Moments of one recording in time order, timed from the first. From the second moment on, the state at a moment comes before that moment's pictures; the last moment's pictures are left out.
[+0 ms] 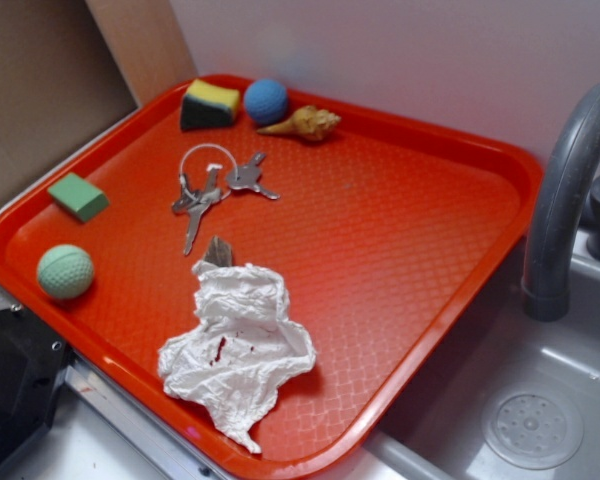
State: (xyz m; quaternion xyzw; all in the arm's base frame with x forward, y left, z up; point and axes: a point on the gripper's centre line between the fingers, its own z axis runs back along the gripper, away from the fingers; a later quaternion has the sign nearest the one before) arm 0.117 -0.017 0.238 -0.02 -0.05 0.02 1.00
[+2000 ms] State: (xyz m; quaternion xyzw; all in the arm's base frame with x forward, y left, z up) arm 0.130 0.018 0.031 0.03 0.04 -0.07 1.00
